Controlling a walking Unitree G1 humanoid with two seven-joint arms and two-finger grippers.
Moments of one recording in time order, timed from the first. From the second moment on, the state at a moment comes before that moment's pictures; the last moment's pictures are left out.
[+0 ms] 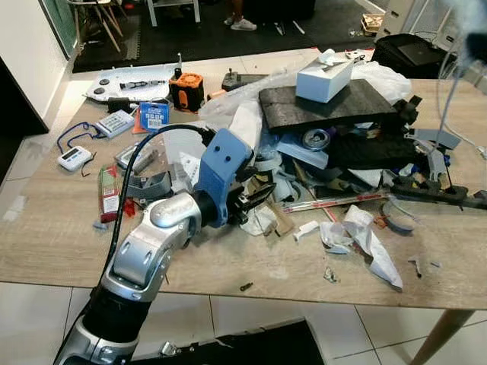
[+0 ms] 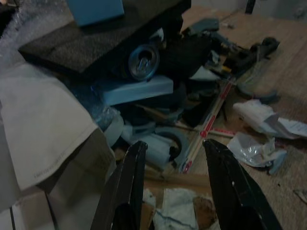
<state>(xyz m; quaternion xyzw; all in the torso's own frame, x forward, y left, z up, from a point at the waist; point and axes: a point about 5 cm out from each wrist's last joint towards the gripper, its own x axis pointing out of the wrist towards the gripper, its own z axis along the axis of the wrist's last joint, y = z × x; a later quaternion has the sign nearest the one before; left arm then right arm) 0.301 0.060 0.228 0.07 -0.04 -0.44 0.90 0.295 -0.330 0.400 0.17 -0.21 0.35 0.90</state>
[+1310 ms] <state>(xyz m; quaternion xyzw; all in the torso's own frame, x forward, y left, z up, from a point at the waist) 0.323 0.080 0.252 0.00 -0.10 -0.31 0.95 0.309 -0.284 0.449 -0.04 -0.35 0.09 0.93</state>
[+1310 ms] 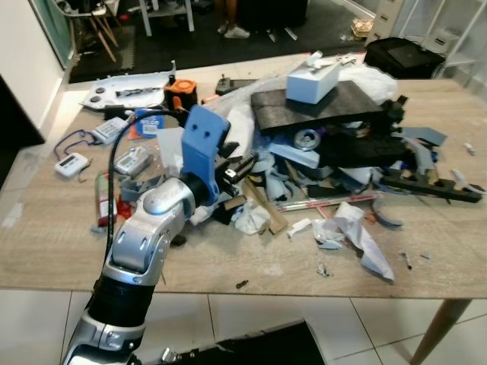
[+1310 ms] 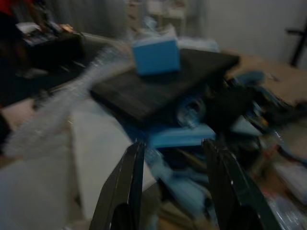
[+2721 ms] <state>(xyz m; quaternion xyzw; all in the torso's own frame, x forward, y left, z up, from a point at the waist) 0.327 0.103 0.227 -0.02 -0.06 -0.17 0.98 0.265 -0.270 0.395 0.05 -0.26 0.09 0.96</state>
